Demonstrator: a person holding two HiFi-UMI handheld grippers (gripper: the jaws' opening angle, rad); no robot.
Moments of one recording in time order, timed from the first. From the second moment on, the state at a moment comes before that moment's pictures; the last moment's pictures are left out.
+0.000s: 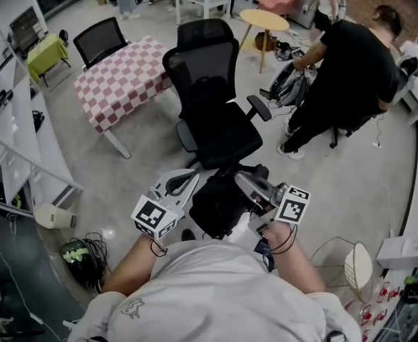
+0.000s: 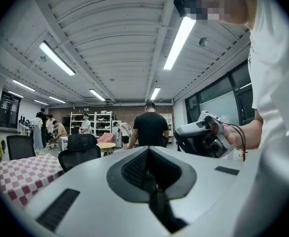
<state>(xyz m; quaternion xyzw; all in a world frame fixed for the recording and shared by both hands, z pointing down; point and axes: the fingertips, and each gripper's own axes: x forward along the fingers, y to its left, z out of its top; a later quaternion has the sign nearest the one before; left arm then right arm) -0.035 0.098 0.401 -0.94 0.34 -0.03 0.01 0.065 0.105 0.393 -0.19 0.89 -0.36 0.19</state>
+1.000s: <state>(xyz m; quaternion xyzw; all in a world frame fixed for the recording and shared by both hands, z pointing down) 0.071 0.225 0.432 -0.93 0.35 -0.06 -0.01 0.184 0.215 0.424 -0.19 0.90 -0.36 0.17</state>
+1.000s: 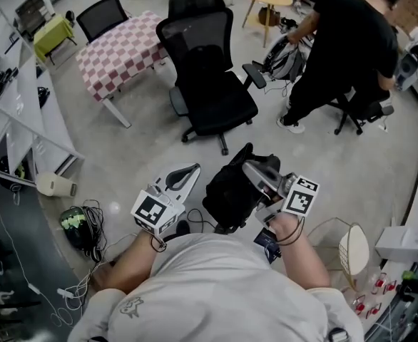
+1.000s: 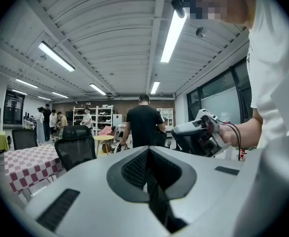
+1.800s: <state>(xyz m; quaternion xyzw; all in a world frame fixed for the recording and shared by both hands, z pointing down) -0.014 0.260 0.426 -0.94 0.32 -0.06 -0.01 0.108 0.249 0.443 -0.23 0.89 -0.37 0.17</state>
